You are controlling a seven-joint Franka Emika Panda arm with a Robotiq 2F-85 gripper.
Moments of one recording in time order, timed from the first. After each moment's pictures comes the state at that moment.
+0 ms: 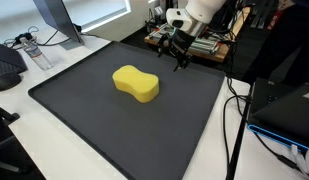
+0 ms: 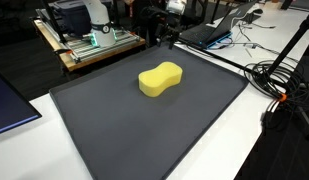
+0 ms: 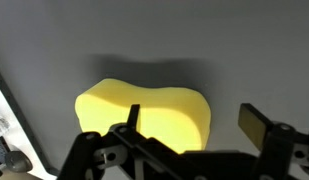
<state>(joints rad) 0.40 0.15 0.03 -2.37 -0.69 2.35 1.06</state>
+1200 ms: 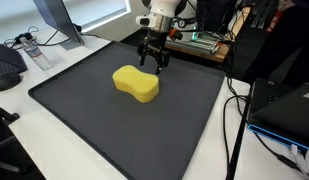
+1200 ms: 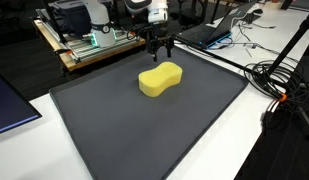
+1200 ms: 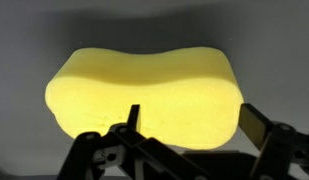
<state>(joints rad) 0.15 0.17 -0.09 -2.52 -0.96 3.00 1.07</state>
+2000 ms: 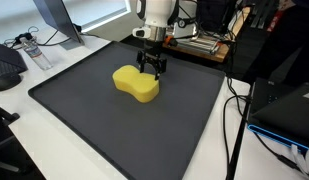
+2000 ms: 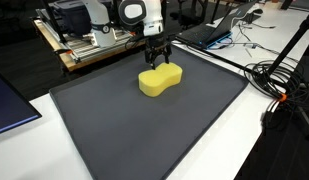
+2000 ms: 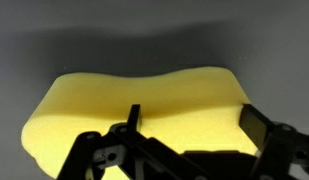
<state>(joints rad) 0.15 0.31 -0.16 -2.50 -0.99 3.18 1.07</state>
